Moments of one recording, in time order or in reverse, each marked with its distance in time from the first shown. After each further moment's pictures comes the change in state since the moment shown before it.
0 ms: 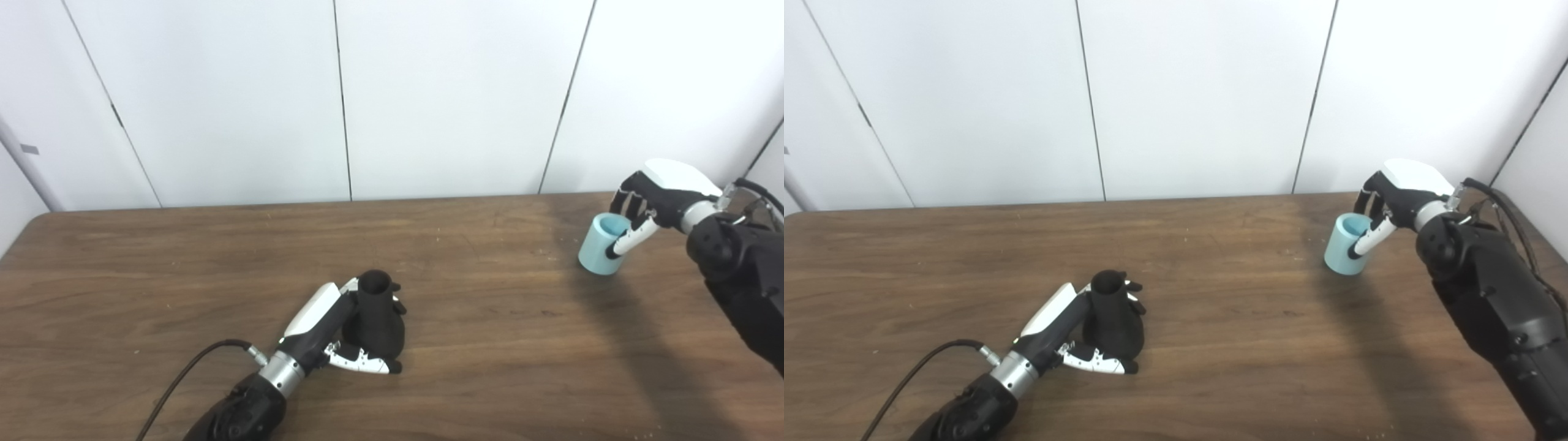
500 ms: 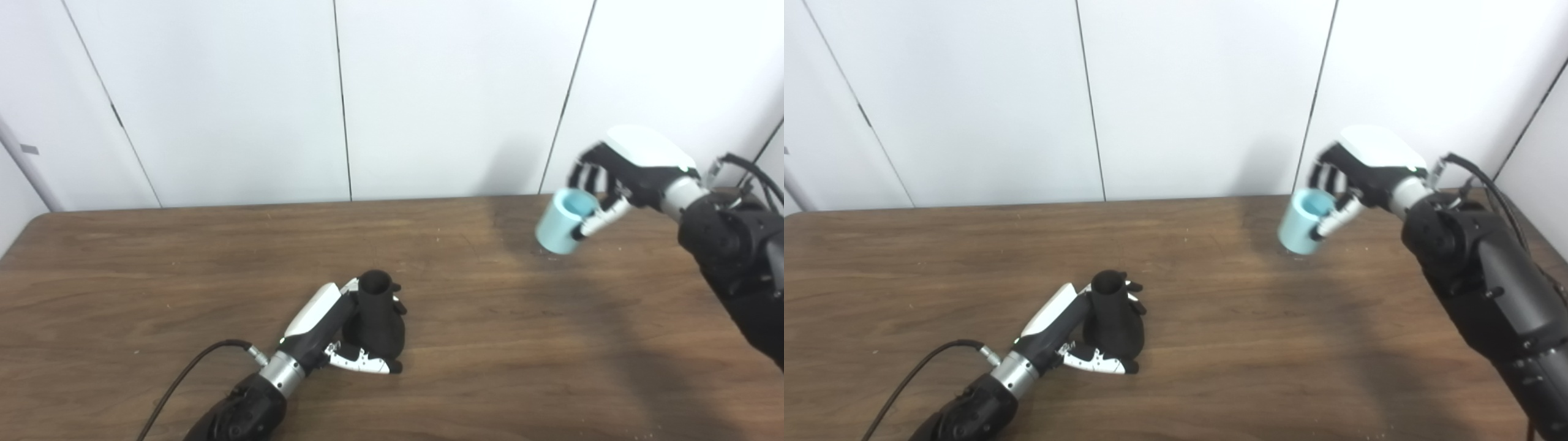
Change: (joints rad) left arm 0.001 -0.004 0.001 -0.001 0.000 0.004 -0.003; right arm -0.053 0.014 -0.002 -0.319 0.052 -0.090 0.098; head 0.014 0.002
